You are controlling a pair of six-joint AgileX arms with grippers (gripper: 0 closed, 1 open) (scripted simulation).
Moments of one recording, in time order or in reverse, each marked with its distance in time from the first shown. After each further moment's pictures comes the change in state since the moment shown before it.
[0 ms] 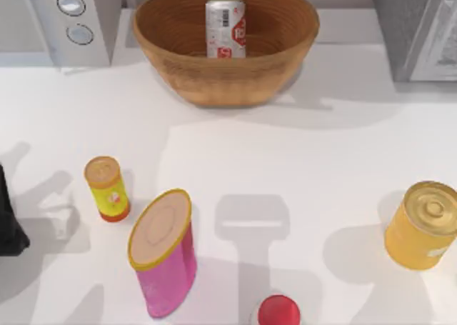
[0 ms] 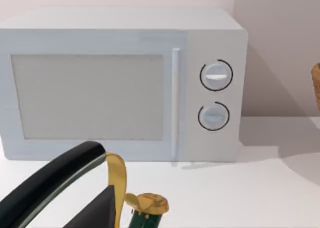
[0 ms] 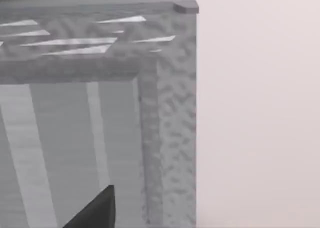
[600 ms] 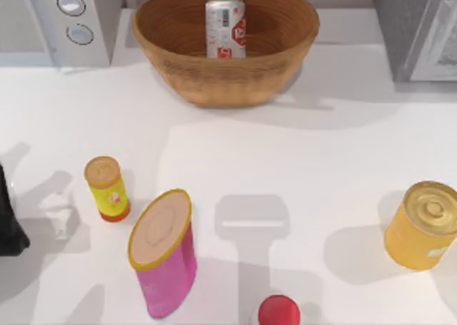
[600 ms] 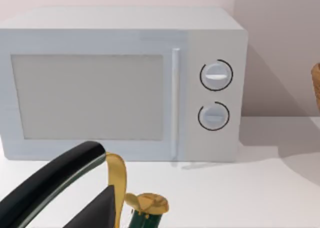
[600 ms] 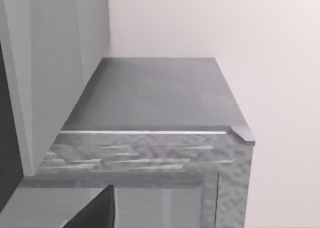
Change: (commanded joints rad) left arm 0.000 0.000 0.000 0.000 0.000 0.000; right arm 0.013 -0.097 0.412 -0.471 0.018 0.000
